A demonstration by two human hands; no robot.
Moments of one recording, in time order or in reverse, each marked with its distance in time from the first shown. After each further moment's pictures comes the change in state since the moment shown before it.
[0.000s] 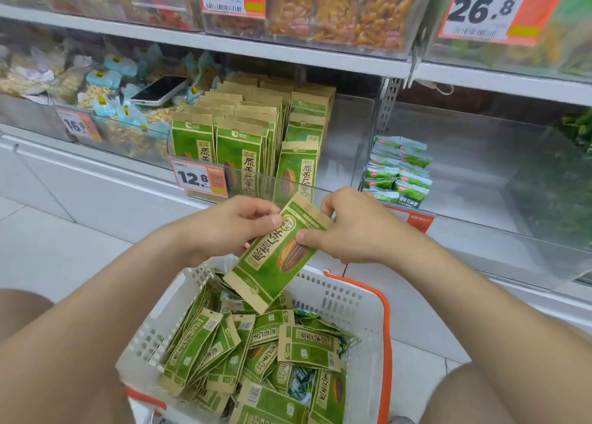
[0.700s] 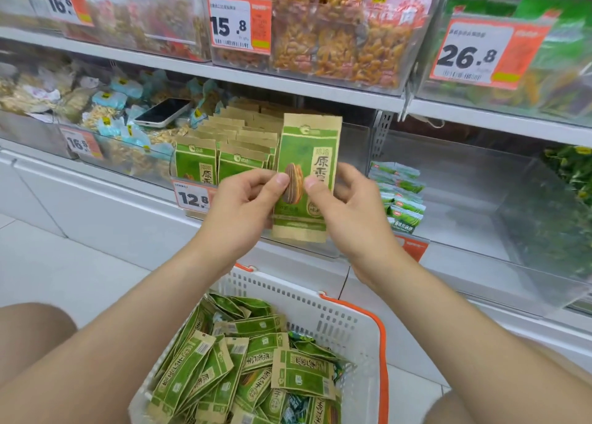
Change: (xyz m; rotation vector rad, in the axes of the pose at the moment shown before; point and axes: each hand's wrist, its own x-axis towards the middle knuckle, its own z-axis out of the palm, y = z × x) left_hand 0.005 0.041 0.016 -0.261 0.541 0.384; right_hand 0.022 -0.014 0.008 0.958 0.459 -0.120
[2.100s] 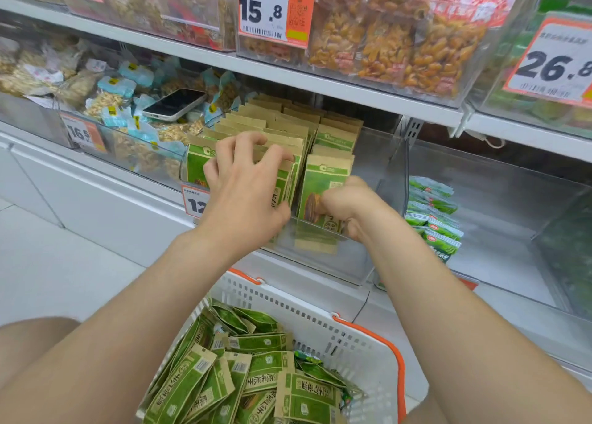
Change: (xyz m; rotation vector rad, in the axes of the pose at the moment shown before) left_hand 0.059 -0.021 -0.029 1.101 0.191 0.258; right_hand 0.126 0.038 0.044 -0.504 -0.019 0.593
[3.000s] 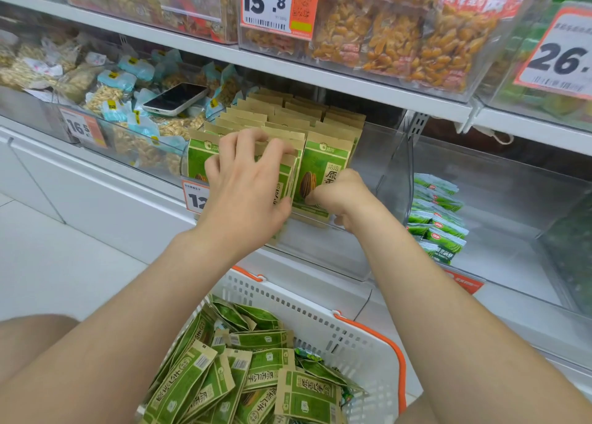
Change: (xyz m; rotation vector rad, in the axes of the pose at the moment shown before) left_hand -0.002 -0.003 0.002 0.004 0.027 0.035; right_hand 0.011 -0.002 0.010 -0.036 0.010 -0.081
